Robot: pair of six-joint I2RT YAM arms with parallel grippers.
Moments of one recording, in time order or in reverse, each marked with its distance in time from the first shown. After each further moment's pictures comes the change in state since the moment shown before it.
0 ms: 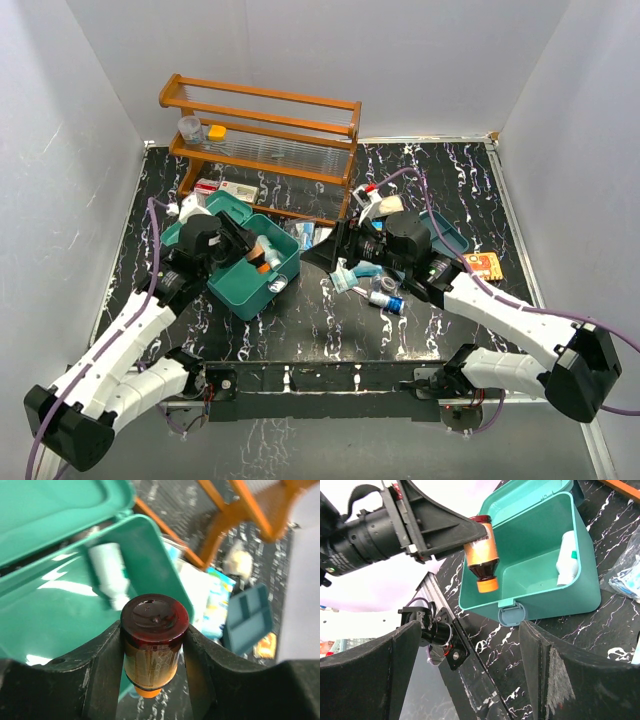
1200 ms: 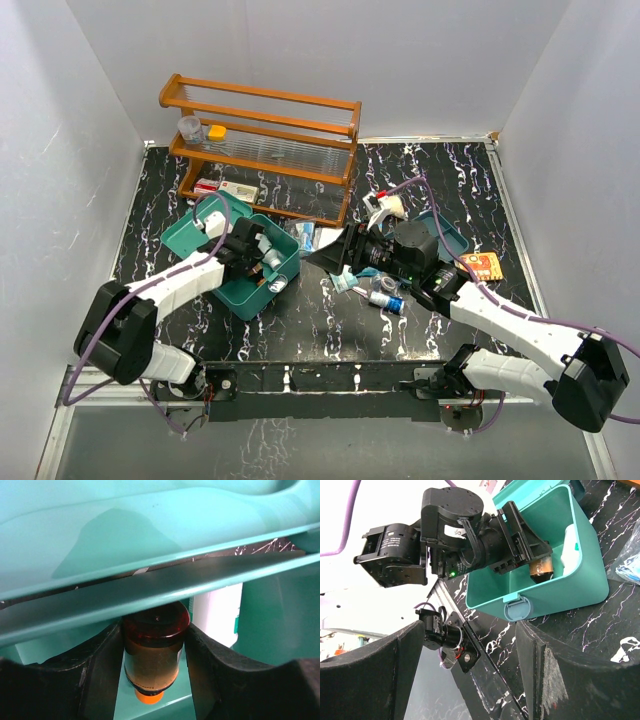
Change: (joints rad) left arm -0.012 0.499 -0.084 0.089 -0.315 -0.178; right arm 0.000 -0.069 -0.089 0.046 0.032 0.109
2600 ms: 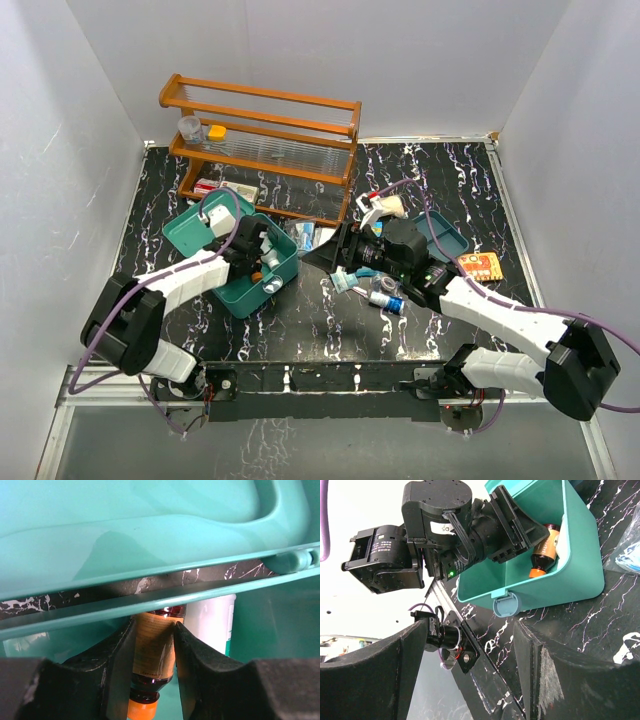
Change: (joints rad) left arm -0.005 0.059 -0.003 0.121 -0.095 0.082; right arm 0.000 0.079 0.000 0.037 0.000 0.042
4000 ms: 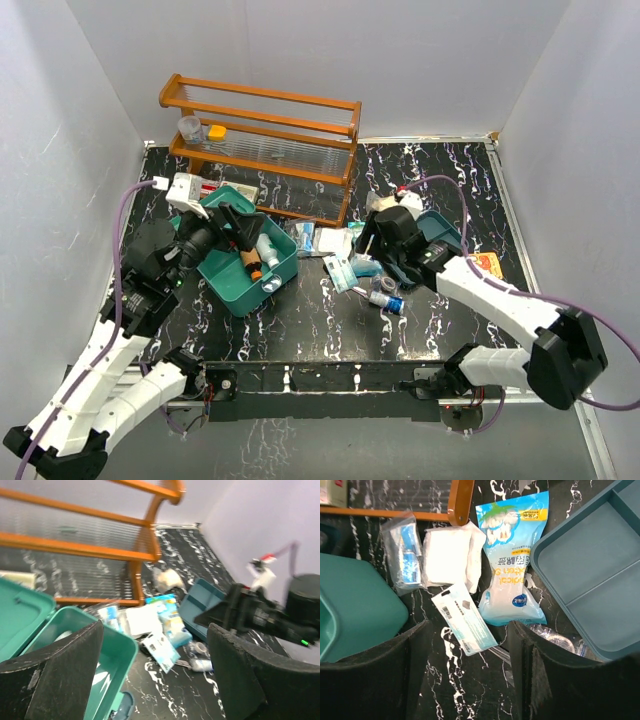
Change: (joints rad) left arm 0.000 -0.726 0.169 -0.026 0.577 0.581; right arm -0.120 0.063 0.116 -0.555 0.615 -0.038
